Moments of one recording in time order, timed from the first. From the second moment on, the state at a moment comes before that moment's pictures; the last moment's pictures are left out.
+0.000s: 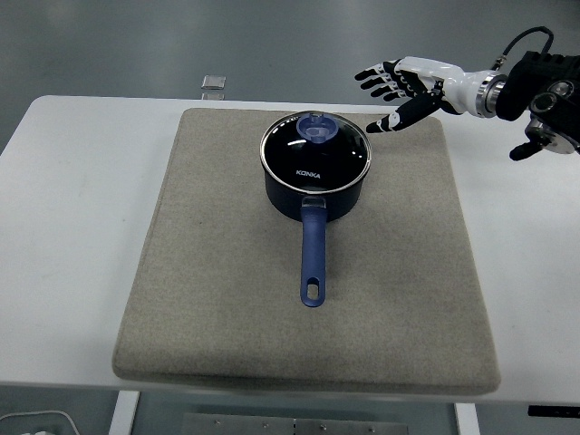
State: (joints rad) left arm 0.03 0.00 -0.14 -0.09 0.08 -0.10 0.09; right arm 1.30 -0.35 0.18 0.81 -0.76 0.30 0.03
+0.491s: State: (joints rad) left arm 0.03 0.00 -0.14 -0.09 0.08 -0.10 0.09; right arm 1.41 -0.25 0.05 0.81 -0.89 0.30 0.03
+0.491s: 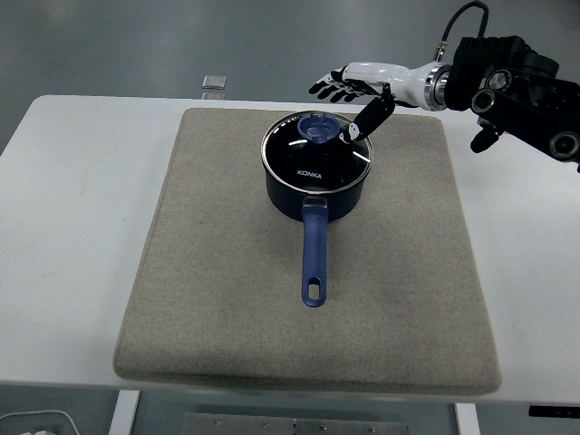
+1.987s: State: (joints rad) left arm 0.03 0.00 -0.14 -0.09 0.08 -0.10 0.09; right arm 1.42 -0.20 0.03 0.81 -0.97 0.28 0.02
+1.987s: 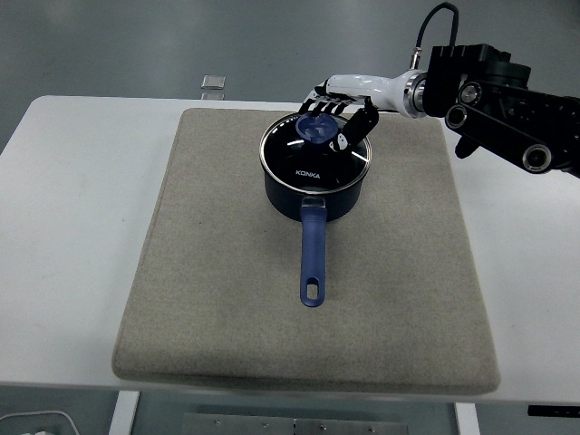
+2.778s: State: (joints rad) left arm 0.03 0.00 -0.14 -0.09 0.08 -0.10 0.09; right arm 1.44 -0.20 0.03 0.81 -0.97 0.29 0.03
